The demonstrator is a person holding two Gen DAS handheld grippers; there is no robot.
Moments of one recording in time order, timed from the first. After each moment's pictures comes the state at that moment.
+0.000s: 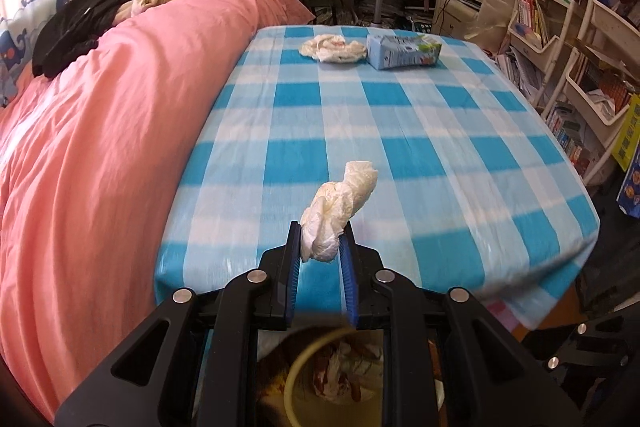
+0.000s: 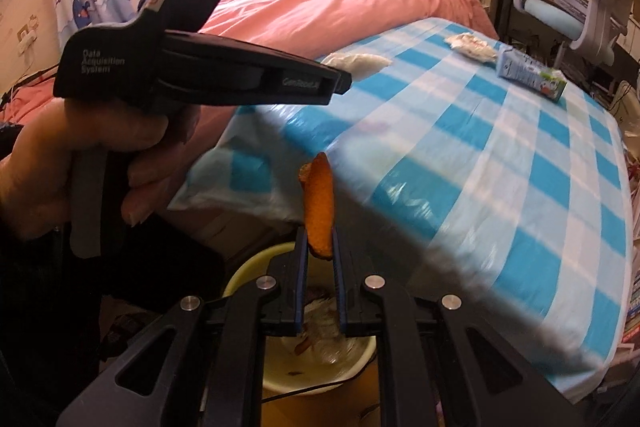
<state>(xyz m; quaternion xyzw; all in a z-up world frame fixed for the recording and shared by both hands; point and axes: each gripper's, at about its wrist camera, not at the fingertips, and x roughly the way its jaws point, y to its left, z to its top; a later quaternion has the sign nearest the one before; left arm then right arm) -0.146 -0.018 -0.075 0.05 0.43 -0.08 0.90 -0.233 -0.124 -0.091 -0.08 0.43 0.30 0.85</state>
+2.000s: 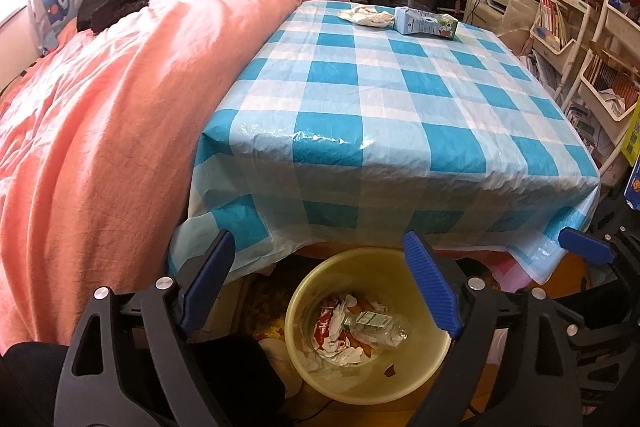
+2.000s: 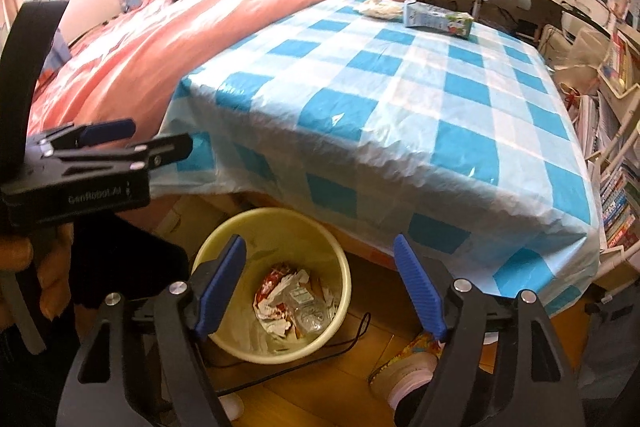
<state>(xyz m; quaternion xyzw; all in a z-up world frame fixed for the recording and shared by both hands) -0.252 0.008 -0.100 0.02 0.43 -0.02 0.90 -0.264 -0.162 -0.107 -0.03 0.44 0.15 0.89</state>
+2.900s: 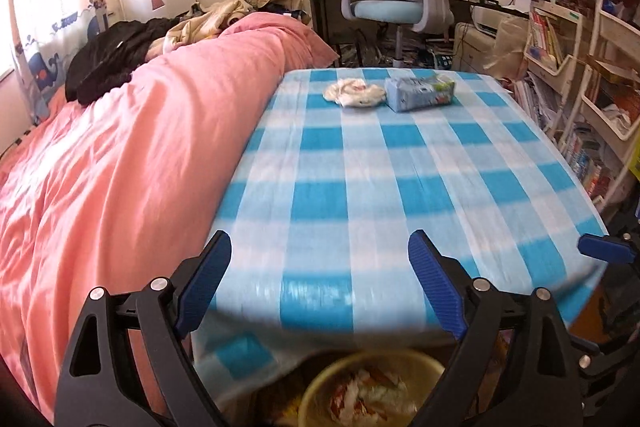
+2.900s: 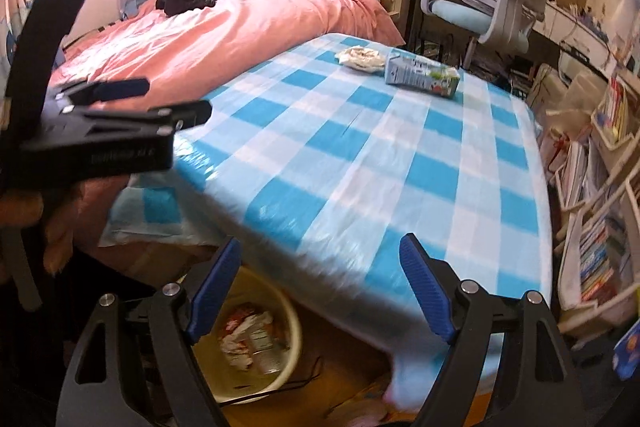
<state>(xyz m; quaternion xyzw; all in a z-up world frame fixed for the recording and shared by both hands) -0.149 -0.026 -0.044 0.07 0.36 -0.03 0.93 -0.188 -0.179 -0.066 -0.08 0.40 0.15 0.90</state>
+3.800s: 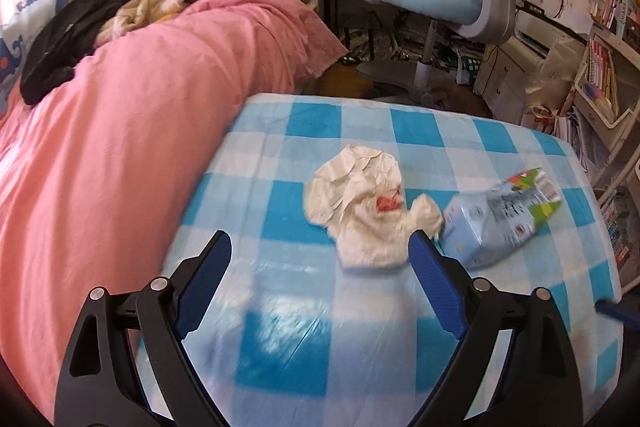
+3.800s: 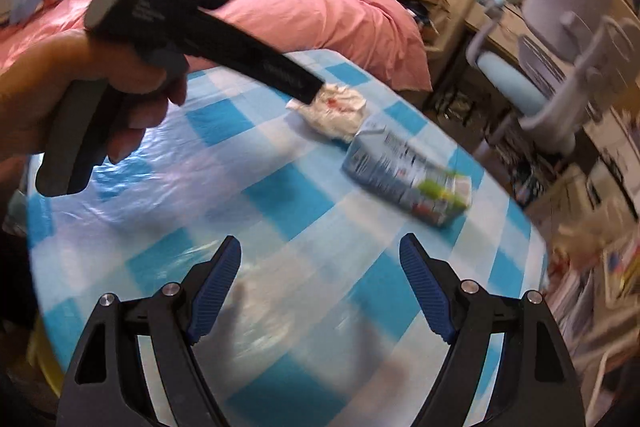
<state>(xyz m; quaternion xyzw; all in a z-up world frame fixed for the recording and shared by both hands) 0.151 -0.076 -0.085 0.02 0.41 -0.03 0.91 0.017 -0.202 -0.076 -0.25 0.36 0.23 0.87</state>
